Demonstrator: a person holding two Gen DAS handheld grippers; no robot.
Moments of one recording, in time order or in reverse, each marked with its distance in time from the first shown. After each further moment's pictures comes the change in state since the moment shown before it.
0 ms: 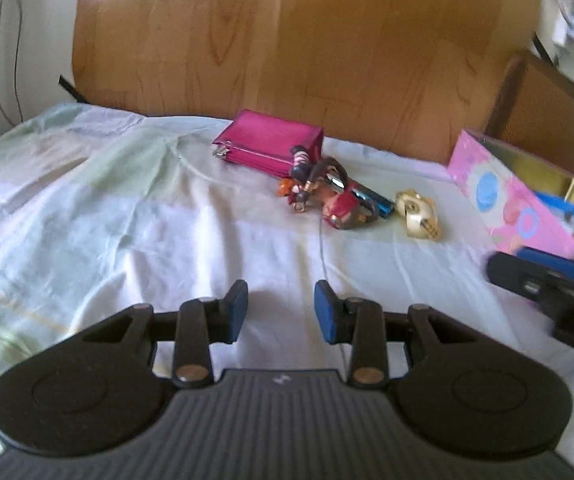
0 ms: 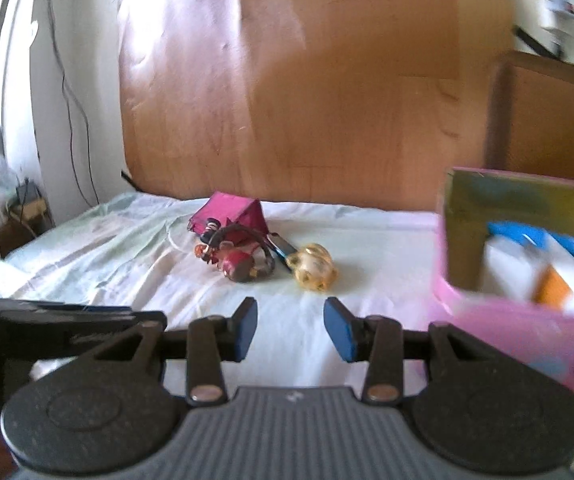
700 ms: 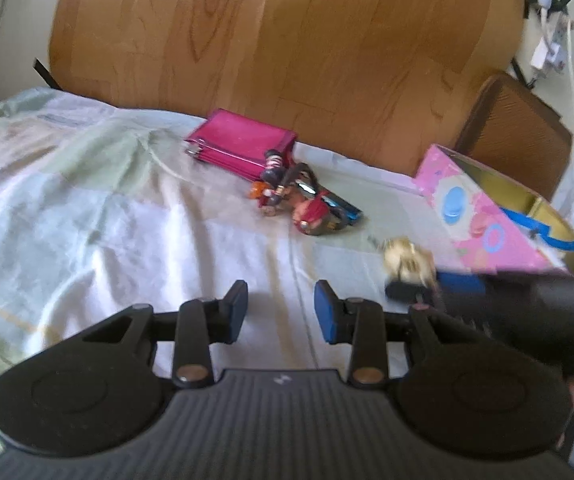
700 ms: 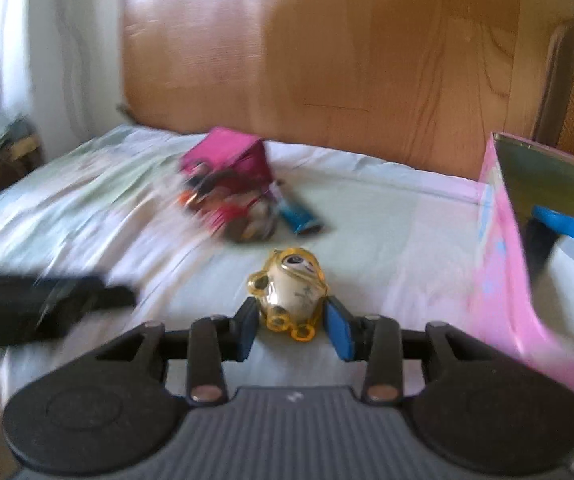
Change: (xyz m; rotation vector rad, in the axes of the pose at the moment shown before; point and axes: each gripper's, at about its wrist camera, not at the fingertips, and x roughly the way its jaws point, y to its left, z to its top) left arm 0.002 0.010 0.002 -0.048 0.006 -0.161; right arm 0.039 -0.002 -0.007 -0.095 0.178 0.038
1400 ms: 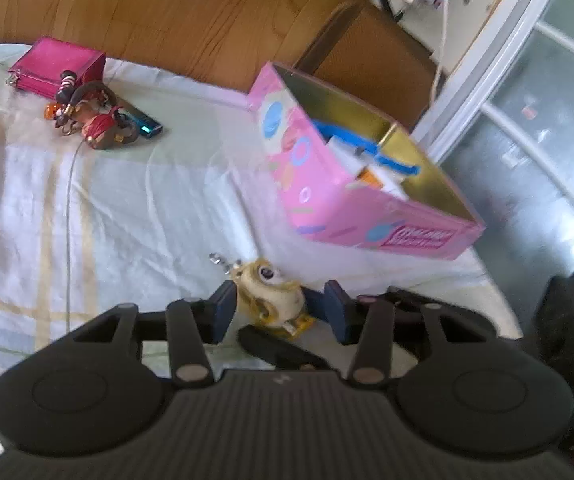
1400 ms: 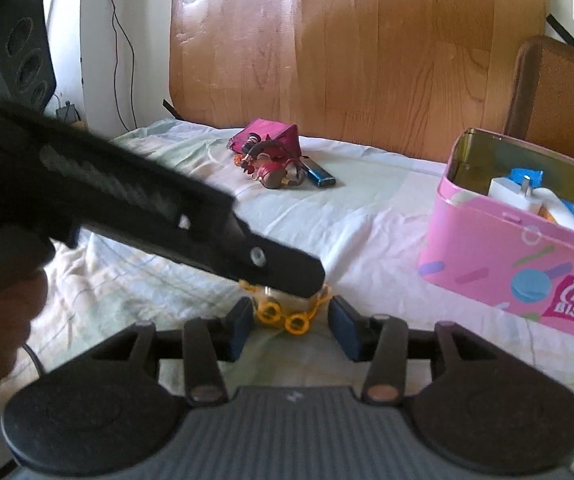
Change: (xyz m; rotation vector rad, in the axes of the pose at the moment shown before) left arm -0.007 -0.082 -0.017 0.030 0.253 -0.366; right arm -0.078 0.009 -0.052 -0.017 -0.043 0.050
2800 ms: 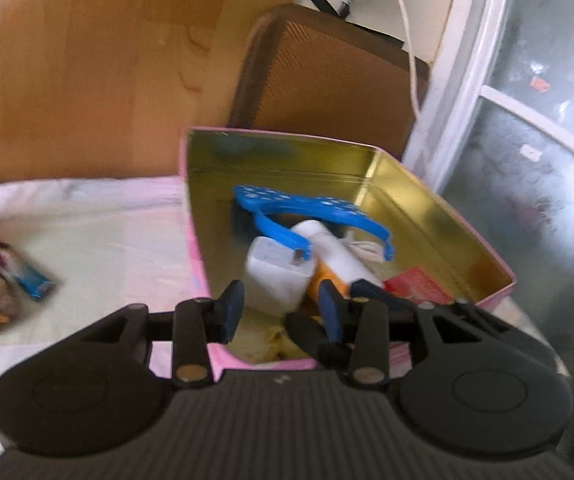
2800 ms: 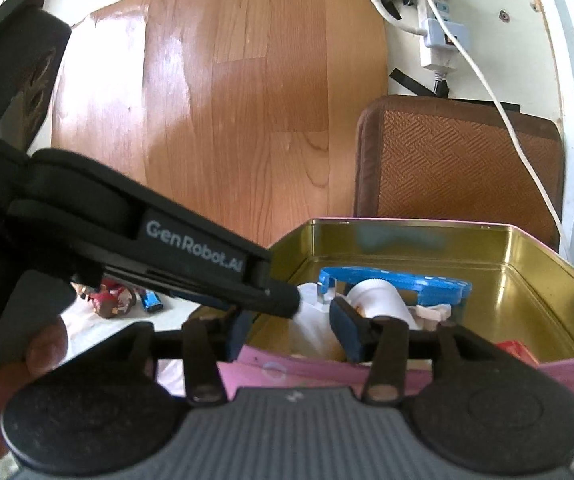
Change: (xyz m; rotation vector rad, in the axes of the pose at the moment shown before) left arm 0.079 -0.098 0.077 0.238 -0.098 0.108; right arm -0.018 -0.103 0.016 0.150 -0.311 -0.262
